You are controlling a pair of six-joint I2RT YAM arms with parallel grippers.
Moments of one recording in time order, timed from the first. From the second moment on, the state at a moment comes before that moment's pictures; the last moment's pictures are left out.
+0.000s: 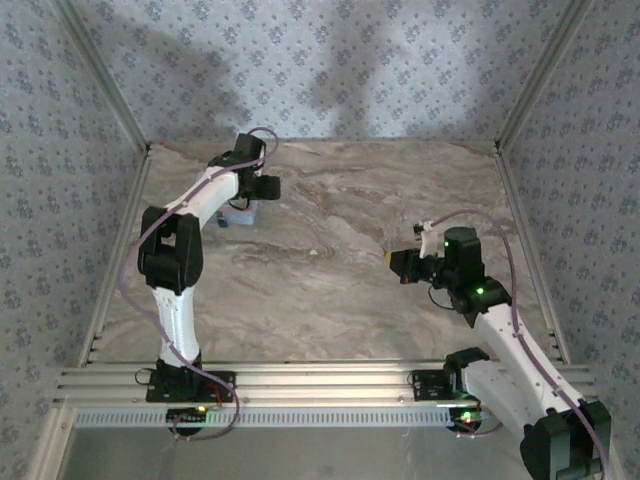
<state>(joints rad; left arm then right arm) -0.31 2.05 1.69 -0.68 -0.08 -0.25 0.25 0.82 0.57 -0.32 -0.54 0.32</state>
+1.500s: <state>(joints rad) -0.87 2.07 1.72 -0.66 -0.02 -0.40 0.05 0.73 0.55 -0.44 -0.58 0.34</state>
